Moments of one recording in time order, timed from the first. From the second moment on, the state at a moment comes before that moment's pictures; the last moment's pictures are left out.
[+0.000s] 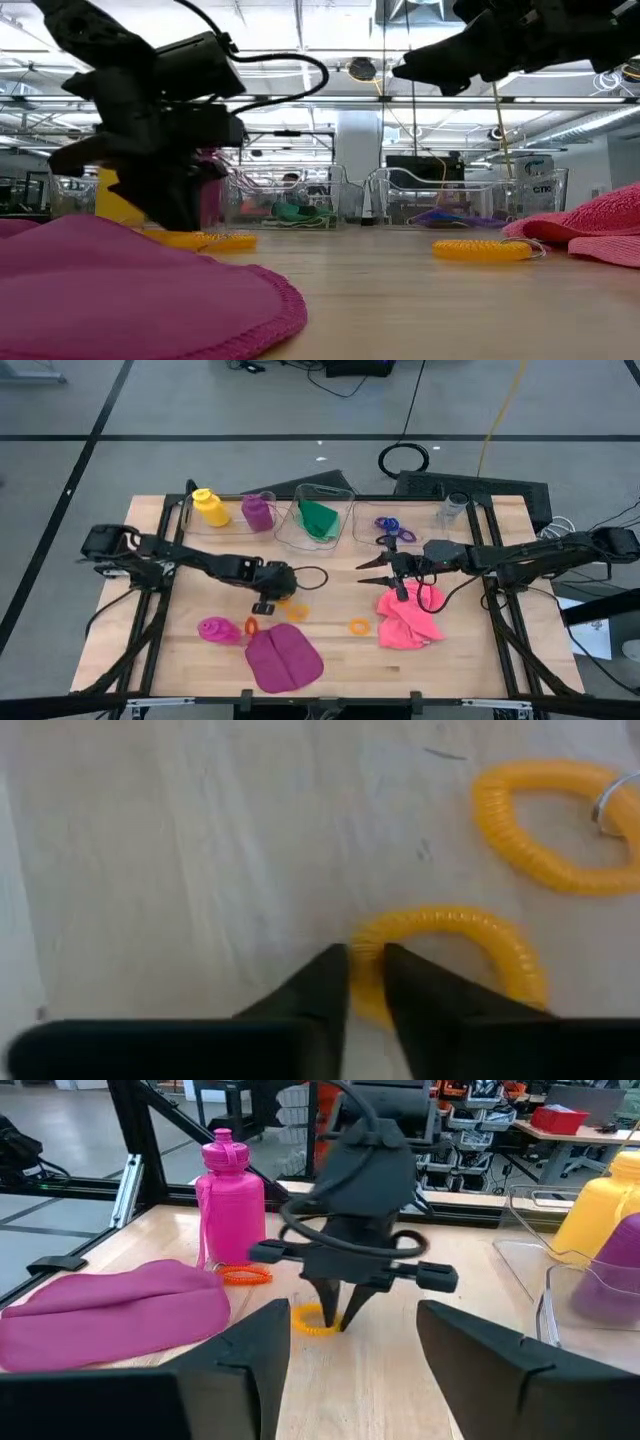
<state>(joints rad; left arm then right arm) -0.05 1.66 0.80 -0.32 0.08 0.11 0.02 1.17 0.64 0.41 -0.10 -0.07</state>
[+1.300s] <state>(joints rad) -0.23 1.59 1.01 -0.22 -0.67 0.36 -0.03 1.64 0.64 1.04 -0.10 0.12</state>
